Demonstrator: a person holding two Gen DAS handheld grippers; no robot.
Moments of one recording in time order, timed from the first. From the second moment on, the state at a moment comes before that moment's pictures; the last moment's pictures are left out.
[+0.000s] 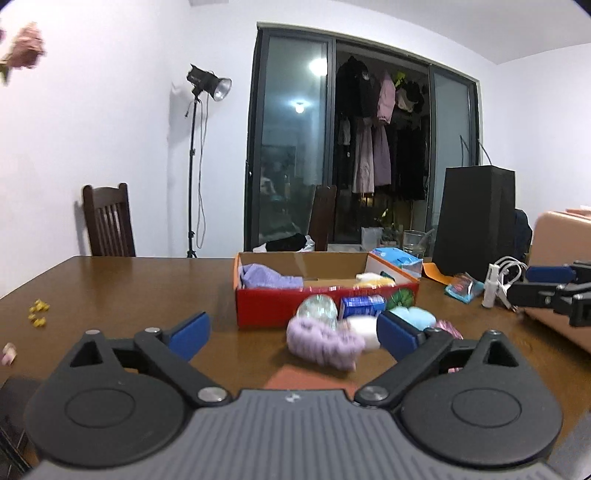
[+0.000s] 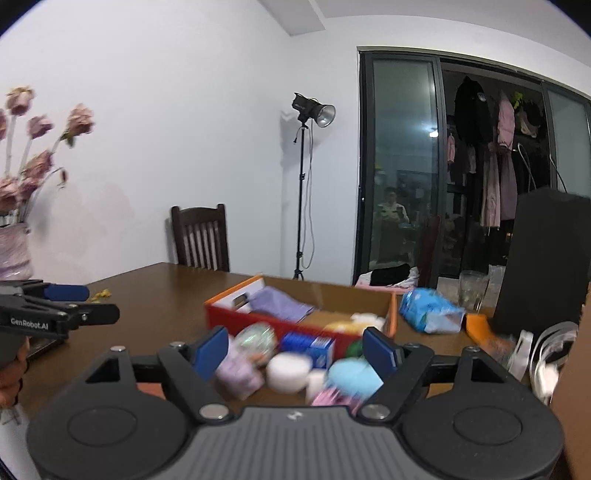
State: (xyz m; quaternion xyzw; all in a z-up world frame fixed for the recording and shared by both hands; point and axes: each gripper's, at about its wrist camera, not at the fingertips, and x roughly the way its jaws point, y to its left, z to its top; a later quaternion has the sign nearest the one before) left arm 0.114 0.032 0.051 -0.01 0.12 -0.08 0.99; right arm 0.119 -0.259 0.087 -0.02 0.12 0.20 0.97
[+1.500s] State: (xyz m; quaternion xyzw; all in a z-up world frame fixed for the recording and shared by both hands) left arm 0.210 0.061 -0.031 -0.23 0.33 -0.18 0.89; right arm 0.209 -0.207 -0.020 0.18 0.30 0.25 0.90
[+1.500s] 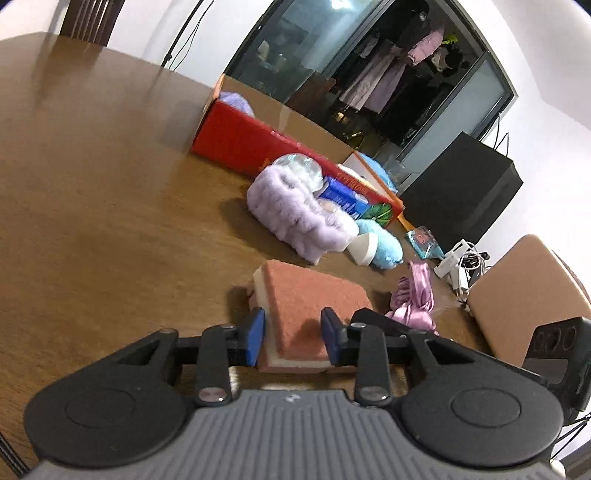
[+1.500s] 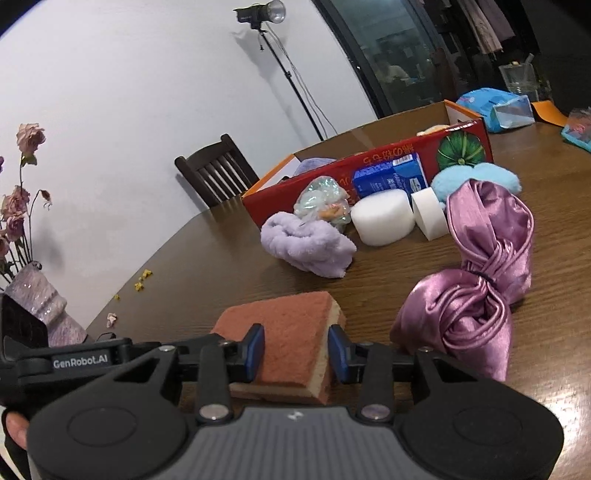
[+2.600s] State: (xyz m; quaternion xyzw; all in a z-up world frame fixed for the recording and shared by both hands) left arm 0.602 -0.048 0.051 -0.14 0.40 -0.20 0.89; right arm 0.581 -0.277 0.080 0.00 0.33 0.11 0.94
